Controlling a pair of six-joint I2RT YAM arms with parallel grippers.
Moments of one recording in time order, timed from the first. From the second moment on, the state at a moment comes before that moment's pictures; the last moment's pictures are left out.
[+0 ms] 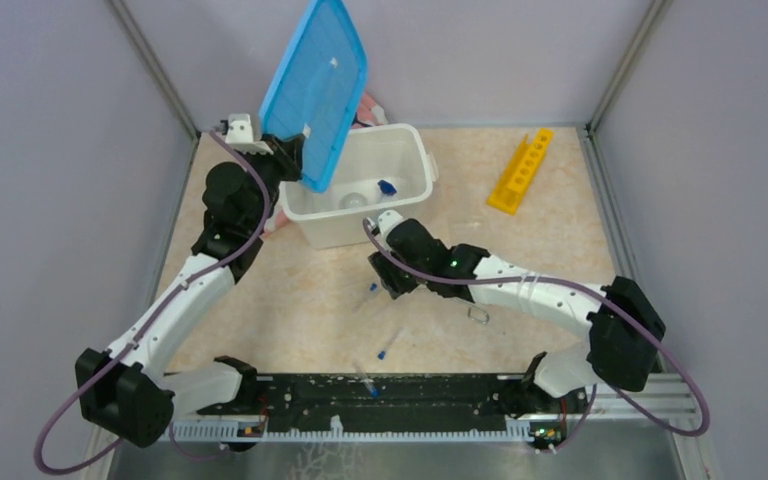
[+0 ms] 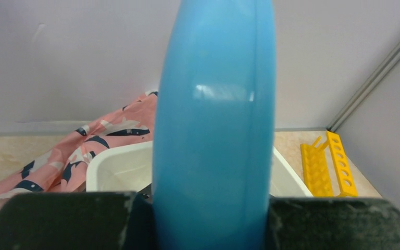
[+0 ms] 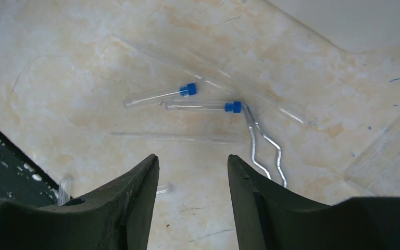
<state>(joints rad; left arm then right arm) -0.41 1.14 0.96 0.36 -0.15 -0.24 0.95 1.39 1.00 -0.38 0.12 0.17</state>
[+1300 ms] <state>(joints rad) -0.41 1.11 1.04 0.22 -0.24 -0.19 1.34 1.69 1.11 -0.51 0.06 0.49</state>
